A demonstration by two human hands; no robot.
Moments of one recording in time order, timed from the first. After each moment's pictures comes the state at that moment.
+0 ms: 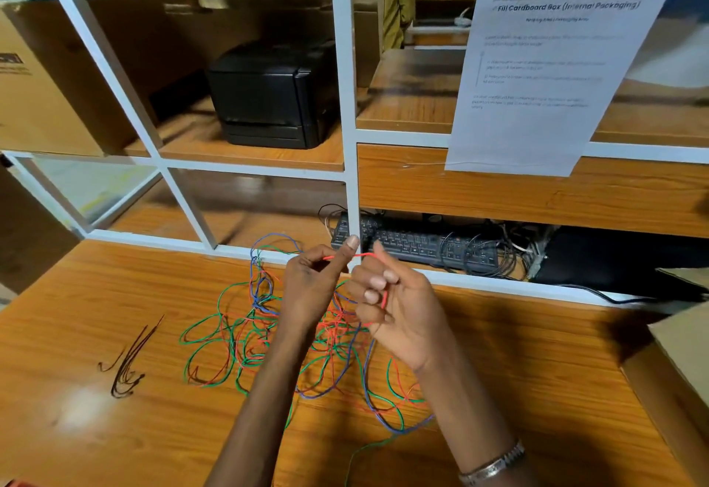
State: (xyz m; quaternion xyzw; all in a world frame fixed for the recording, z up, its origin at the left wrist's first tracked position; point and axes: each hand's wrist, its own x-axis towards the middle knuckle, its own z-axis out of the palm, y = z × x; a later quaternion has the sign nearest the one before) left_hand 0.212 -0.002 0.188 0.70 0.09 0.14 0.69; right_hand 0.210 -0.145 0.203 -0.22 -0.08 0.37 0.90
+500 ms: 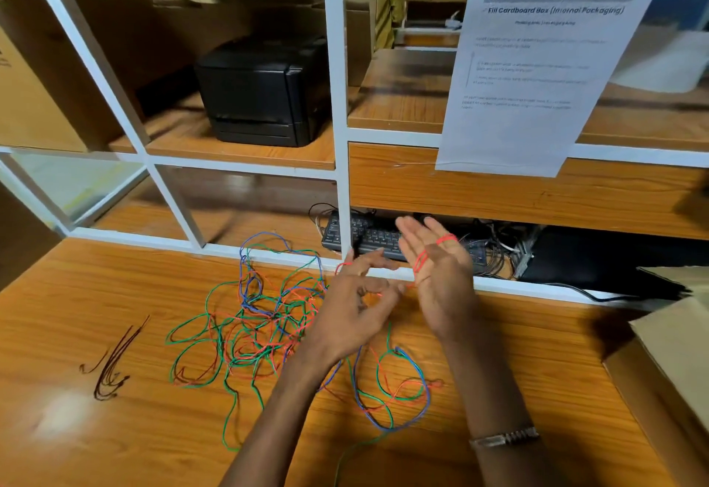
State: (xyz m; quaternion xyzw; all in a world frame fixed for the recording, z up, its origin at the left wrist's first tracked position) left_hand 0.200 -0.047 0.175 0.84 -0.13 0.13 0.50; right_hand 0.255 -0.186 0.189 -0.40 0.02 0.00 0.92
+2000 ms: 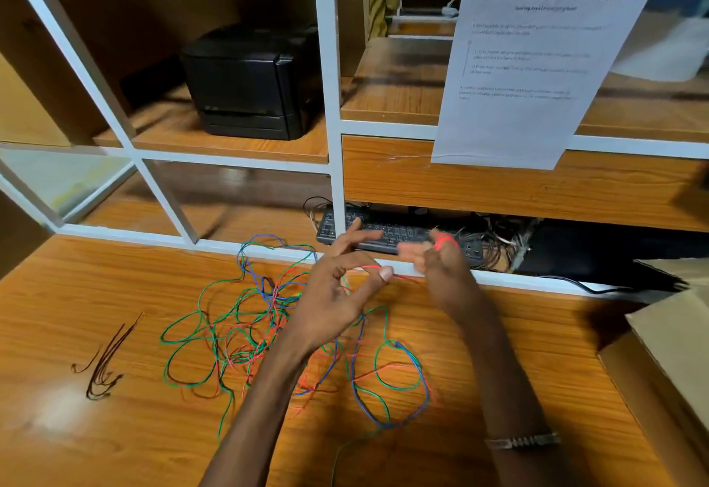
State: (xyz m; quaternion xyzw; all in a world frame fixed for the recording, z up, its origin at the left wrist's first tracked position) left_hand 0.204 -0.028 0.186 0.79 -0.18 0.13 0.57; right_hand 0.268 -0.217 0.158 -0.78 0.00 0.03 0.62
